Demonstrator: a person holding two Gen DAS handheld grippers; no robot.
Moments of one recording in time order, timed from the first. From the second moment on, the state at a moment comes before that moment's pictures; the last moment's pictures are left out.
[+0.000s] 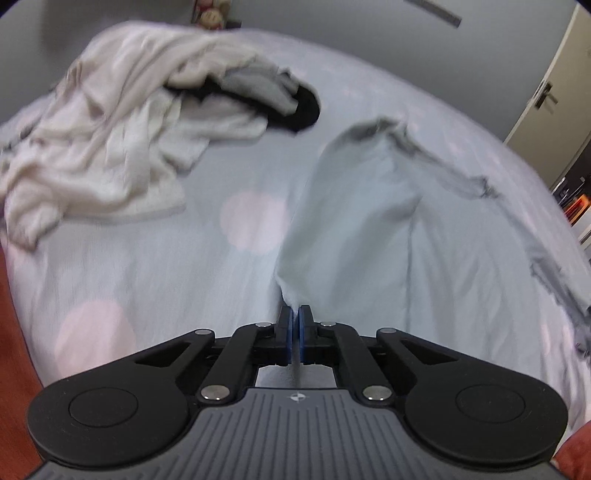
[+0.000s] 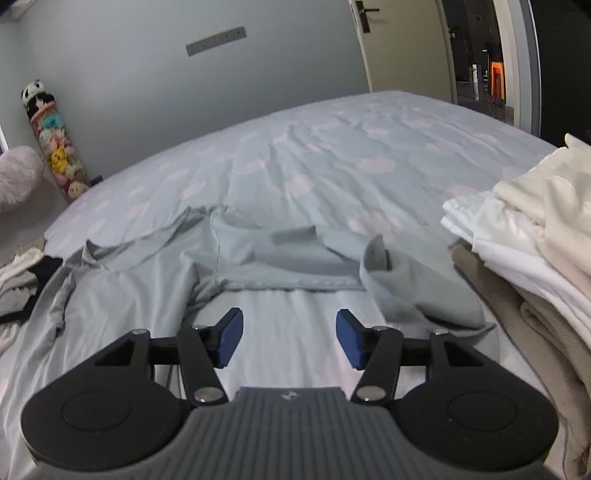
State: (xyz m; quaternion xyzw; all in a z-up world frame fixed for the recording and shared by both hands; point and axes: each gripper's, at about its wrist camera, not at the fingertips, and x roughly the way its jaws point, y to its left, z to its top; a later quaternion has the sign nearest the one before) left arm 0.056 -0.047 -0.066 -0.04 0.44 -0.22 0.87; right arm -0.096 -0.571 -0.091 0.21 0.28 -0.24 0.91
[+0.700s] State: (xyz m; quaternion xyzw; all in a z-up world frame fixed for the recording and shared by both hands) left arm 0.173 0.007 -0.016 0.02 0.37 -0.09 0.92; right arm -0.093 -0.572 -0.098 0.21 0.30 -0.24 0.90
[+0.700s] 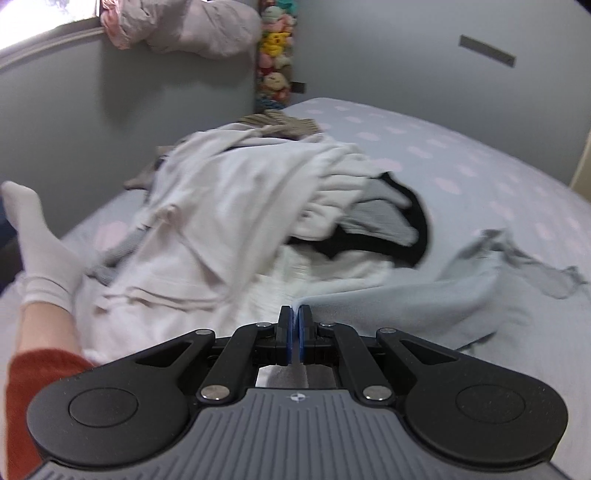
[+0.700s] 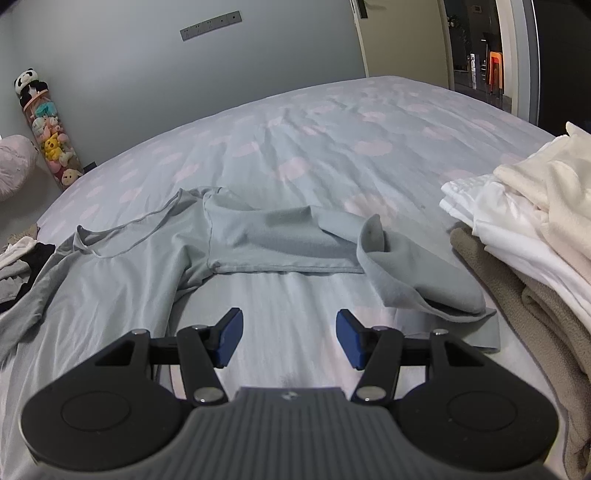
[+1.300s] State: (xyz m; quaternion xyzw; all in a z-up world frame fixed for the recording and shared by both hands) left arm 0.194 0.014 -0.026 0.04 0.36 -0.08 0.93; right arm -0.087 -0.567 -0.097 0.19 0.31 -0.24 0.90
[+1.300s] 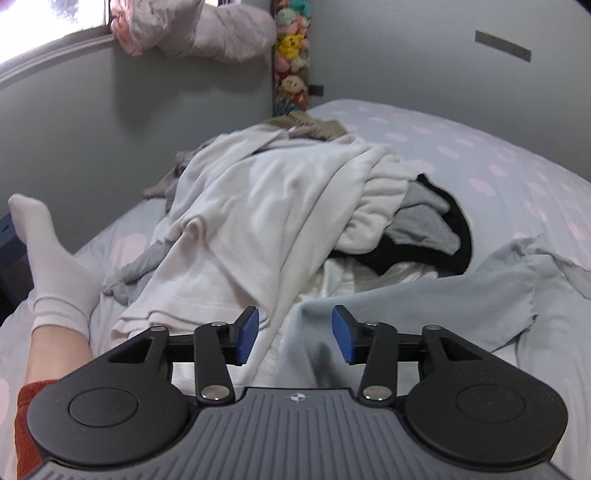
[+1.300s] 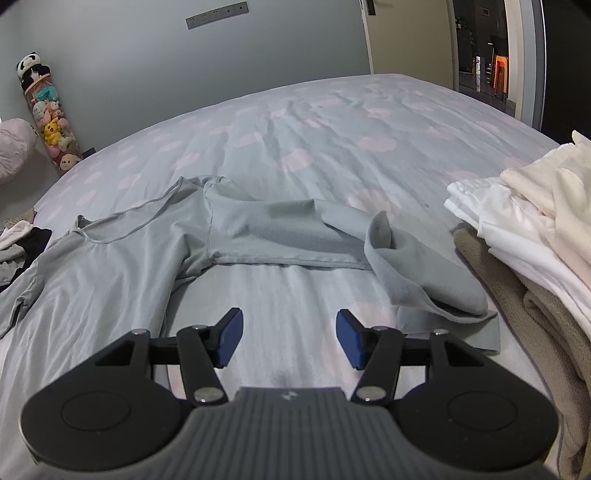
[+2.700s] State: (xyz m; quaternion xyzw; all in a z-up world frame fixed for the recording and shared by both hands) left arm 0.334 -0.266 -0.091 0.12 0.38 -0.38 0.84; right arm 0.210 -0.656 -0.102 0.08 0.36 -0.07 0.93
